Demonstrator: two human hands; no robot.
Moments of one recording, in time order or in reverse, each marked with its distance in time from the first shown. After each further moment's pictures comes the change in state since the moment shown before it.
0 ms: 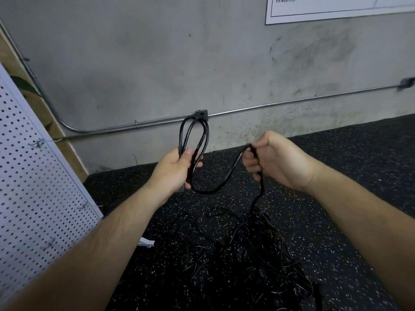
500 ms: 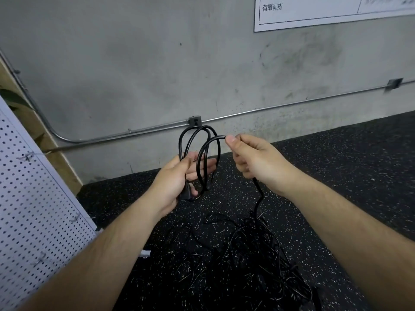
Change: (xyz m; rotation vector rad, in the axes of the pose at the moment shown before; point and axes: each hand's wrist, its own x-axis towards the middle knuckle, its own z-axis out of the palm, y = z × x) left_hand -0.007 0.014 0.023 -0.400 -0.163 -0.013; right_hand 0.004 0.001 0.010 -0.017 0.311 -0.179
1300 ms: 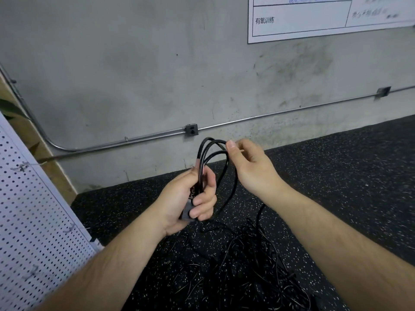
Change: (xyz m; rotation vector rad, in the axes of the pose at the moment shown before) left_hand -0.019 0.005 0.015 -0.353 -0.492 -0.028; right_hand 0.004 0.008 0.008 -0.261 0.316 -0.128
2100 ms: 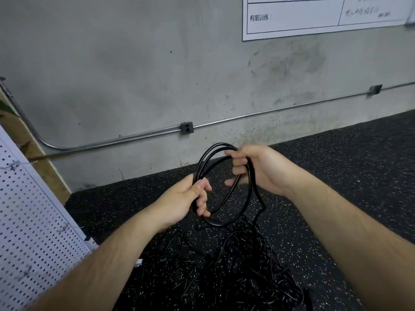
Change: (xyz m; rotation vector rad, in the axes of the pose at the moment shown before) left_hand 0.009 -0.021 -0.025 0.696 0.149 -0.010; right_hand 0.012 0.008 -0.038 0.630 -0.436 0.384
